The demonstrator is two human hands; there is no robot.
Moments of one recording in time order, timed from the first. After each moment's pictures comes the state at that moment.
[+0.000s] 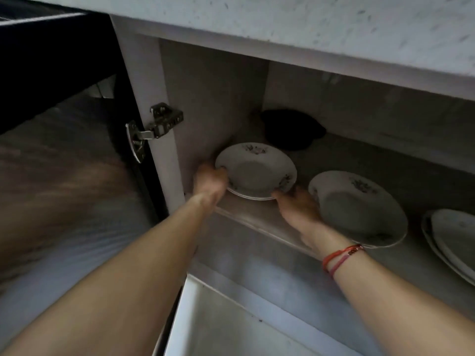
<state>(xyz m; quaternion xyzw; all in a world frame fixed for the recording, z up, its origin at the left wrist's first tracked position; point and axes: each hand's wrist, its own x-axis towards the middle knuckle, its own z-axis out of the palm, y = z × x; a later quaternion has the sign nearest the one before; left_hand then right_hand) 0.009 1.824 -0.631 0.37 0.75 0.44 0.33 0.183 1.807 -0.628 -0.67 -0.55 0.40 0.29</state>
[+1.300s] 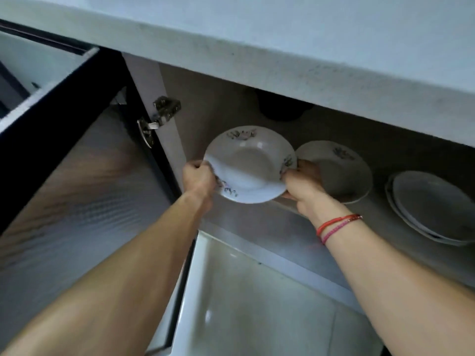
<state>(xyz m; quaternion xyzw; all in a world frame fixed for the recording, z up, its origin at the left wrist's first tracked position) 0.027 1.751 -0.604 0.17 0.71 0.57 0.38 0.210 1.783 -0.599 -0.67 -0.42 0.49 0.36</state>
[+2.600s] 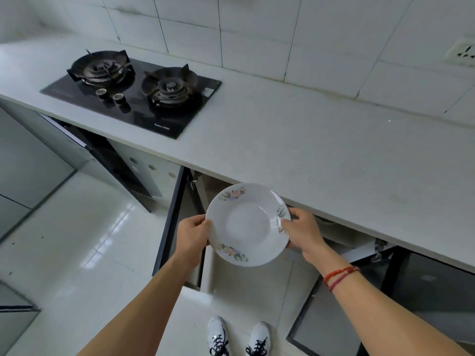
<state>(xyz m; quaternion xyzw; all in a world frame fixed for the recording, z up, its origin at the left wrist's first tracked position) 0.069 1.477 -0.187 0.28 0.74 0.39 0.47 0.296 1.531 -0.202 -0.69 -0.42 0.54 0.25</state>
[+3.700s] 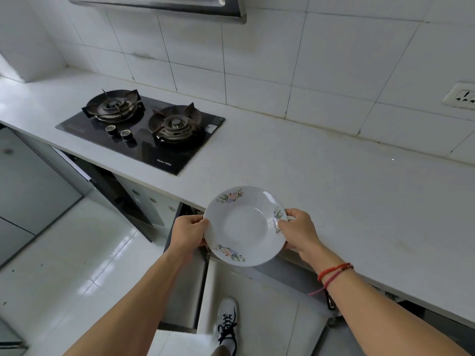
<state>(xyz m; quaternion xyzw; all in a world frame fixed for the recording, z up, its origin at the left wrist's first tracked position) 0.063 1.569 -0.141 0.28 0.74 0.41 0.45 0.292 1.631 -0.163 -0.66 -0.49 0.50 0.27</state>
